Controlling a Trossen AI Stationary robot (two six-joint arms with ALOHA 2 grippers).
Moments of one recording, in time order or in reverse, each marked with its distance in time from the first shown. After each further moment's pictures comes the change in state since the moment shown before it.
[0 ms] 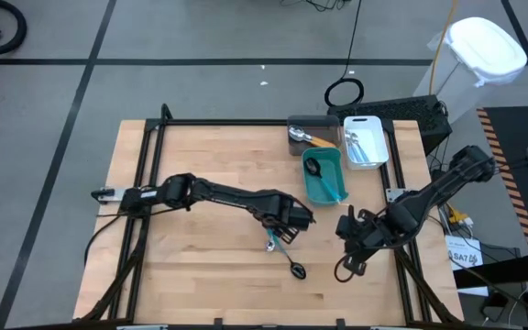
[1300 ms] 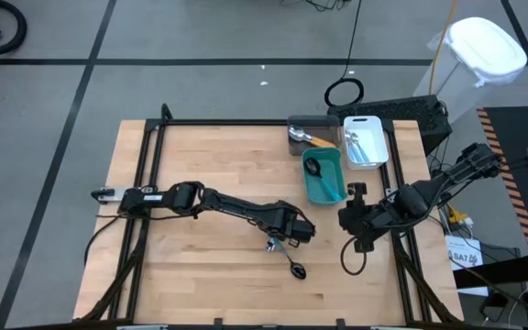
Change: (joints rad) left arm -0.036 0.109 -0.008 0.101 -0.065 -0.244; right arm -0.081 -0.112 -0.003 -0.049 0.320 -0.723
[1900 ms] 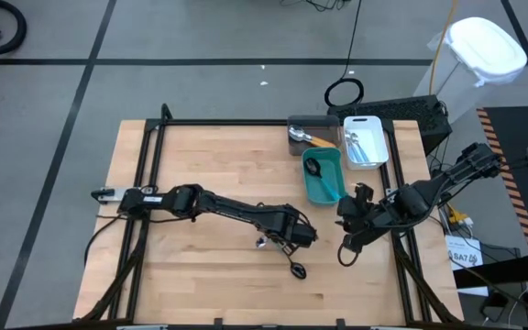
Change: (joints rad) left arm -0.034 0.003 0.146 -0.161 -0.033 0.300; right arm 0.000 0.000 0.000 0.041 0.018 0.435
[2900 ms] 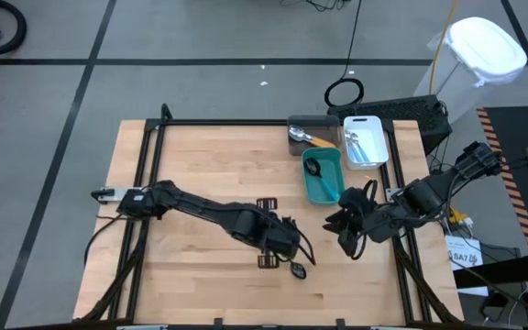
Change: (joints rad) left arm -0.112 -0.261 0.024 0.011 -0.095 0.692; right arm 0.029 -0.004 0.121 0.216 0.042 0.232
